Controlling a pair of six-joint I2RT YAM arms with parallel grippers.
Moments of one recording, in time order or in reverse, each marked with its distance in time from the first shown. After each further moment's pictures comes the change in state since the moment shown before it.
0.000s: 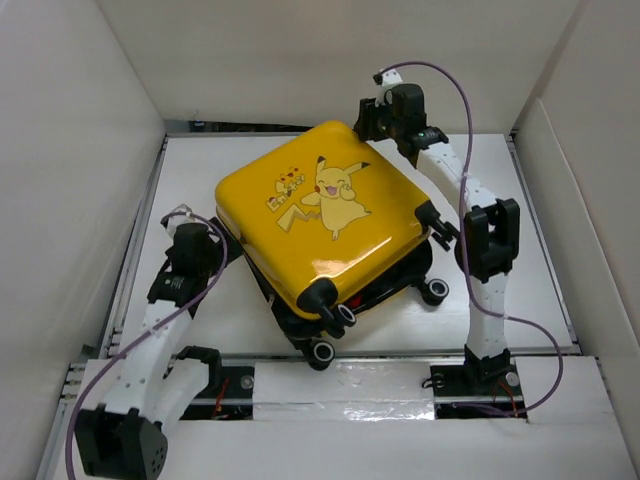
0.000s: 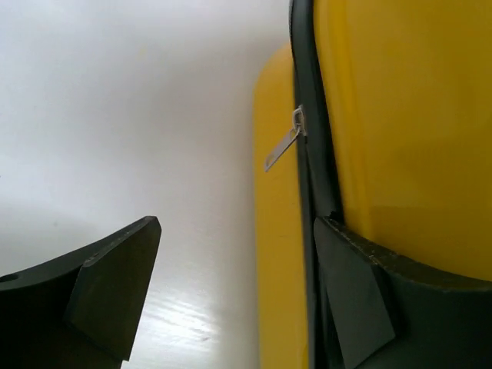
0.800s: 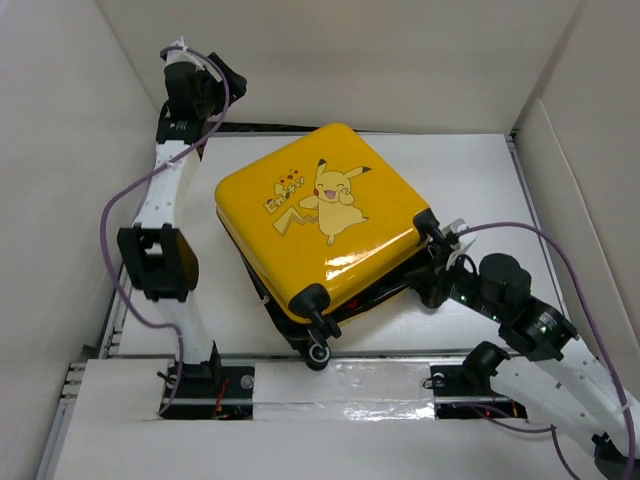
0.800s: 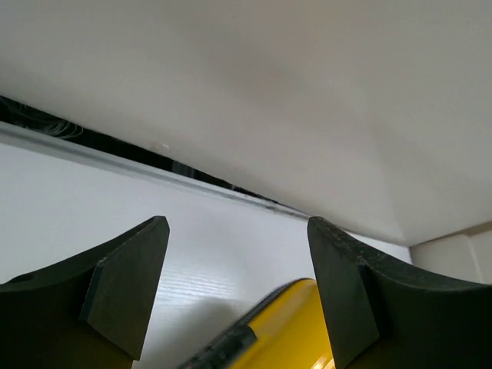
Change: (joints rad) left arm 0.086 0.908 1.167 0.338 0.225 -0.001; right arm 0.338 -1.637 -1.334 -0.225 -0.009 0.239
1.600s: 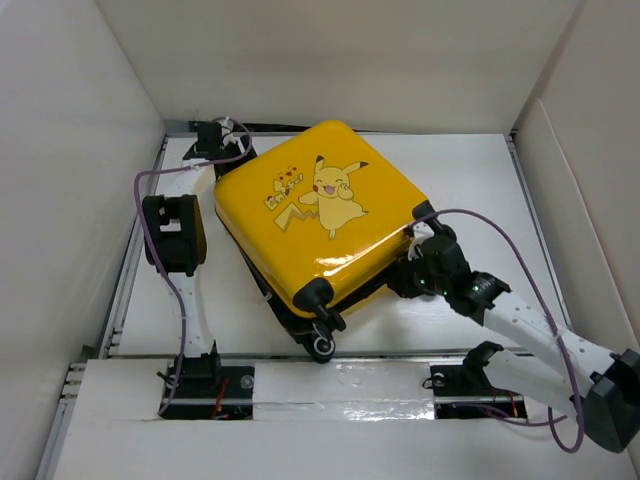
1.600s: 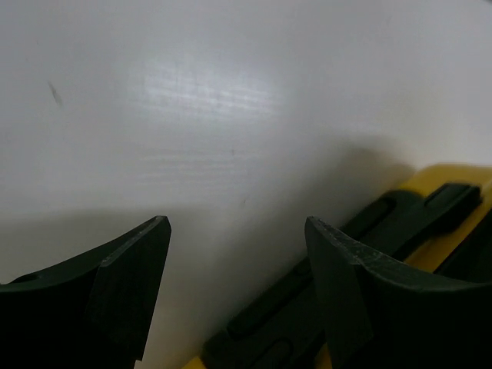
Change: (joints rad) left arm 0.056 0.399 0.003 -0.254 0.338 0.237; right arm -0.020 0.369 -0.147 0.074 0.078 0.092
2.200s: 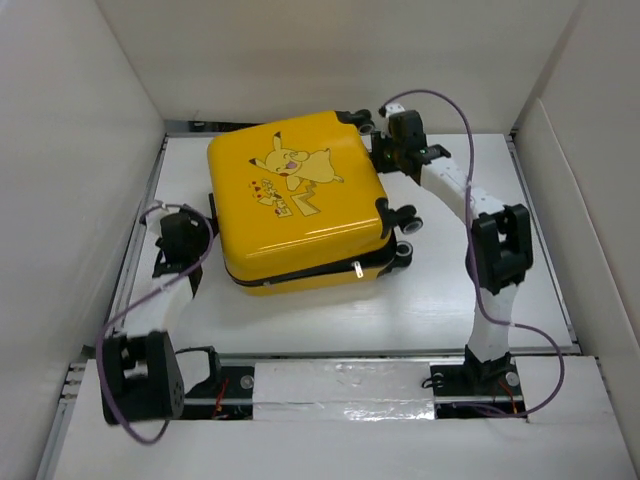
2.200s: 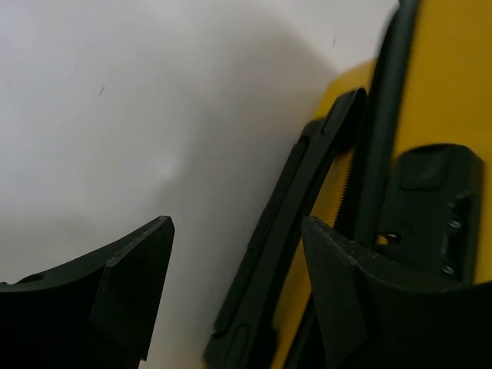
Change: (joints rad) left arm 0.092 -0.927 -1.172 0.487 -0.509 -0.356; right arm -0.296 1.025 1.040 0.031 0.024 -0.220
